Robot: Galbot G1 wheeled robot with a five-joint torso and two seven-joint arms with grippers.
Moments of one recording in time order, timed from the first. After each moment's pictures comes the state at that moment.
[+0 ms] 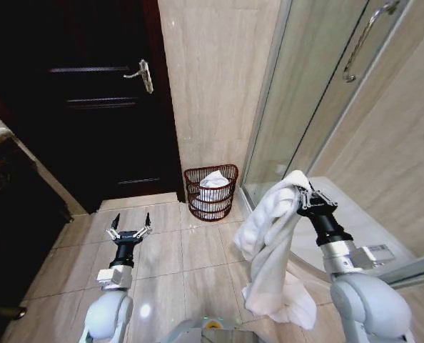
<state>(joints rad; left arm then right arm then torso) 1.66 -1.49 -0.72 -2.13 -0.10 -0.19 -0.02 -1.49 1.36 0.75 2.49 0.22 -0.20 -0.12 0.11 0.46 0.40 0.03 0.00</state>
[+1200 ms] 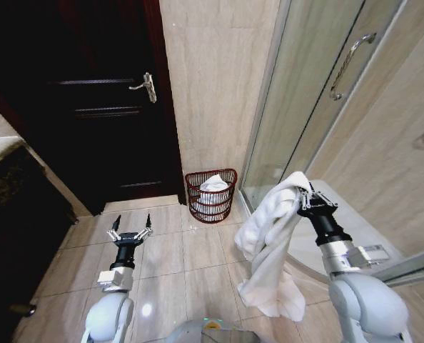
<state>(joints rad) 1.67 -1.49 -0.71 -2.13 -0.09 -0.20 -0.02 -1.49 1.38 0.75 2.47 0.16 -0.19 -0.13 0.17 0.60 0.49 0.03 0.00</state>
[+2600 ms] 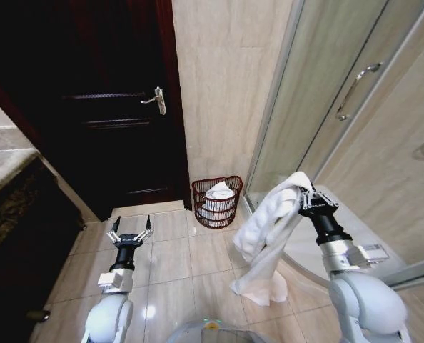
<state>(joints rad) 1.68 -1.49 -0.72 -2.13 -0.08 -0.22 -0.02 -1.48 1.39 0.75 2.45 0.16 -0.18 -0.13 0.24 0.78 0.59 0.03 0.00</state>
